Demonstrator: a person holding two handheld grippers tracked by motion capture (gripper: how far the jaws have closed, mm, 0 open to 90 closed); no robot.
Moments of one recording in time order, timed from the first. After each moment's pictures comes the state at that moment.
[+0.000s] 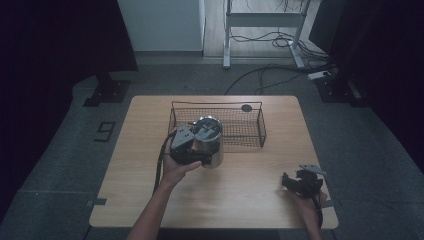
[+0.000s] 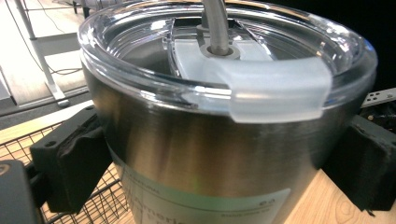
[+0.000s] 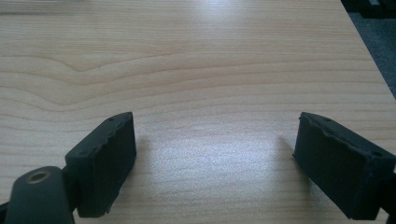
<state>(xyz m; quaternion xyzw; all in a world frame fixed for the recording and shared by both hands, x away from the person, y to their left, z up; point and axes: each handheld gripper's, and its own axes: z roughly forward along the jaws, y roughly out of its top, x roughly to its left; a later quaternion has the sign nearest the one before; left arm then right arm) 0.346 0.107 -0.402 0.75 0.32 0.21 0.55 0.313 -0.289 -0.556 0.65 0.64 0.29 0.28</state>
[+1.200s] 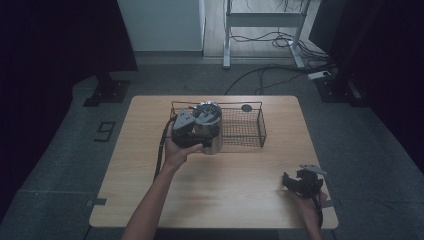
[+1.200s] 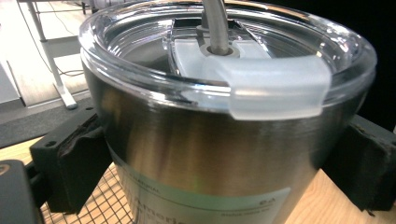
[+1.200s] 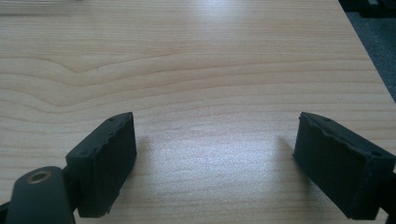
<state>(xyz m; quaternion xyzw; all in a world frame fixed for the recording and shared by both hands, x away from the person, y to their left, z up) 0.390 0.106 -0.389 0.74 0.33 0.21 0.55 0.313 -0.290 -0.556 0.66 0.64 0.29 0.28</state>
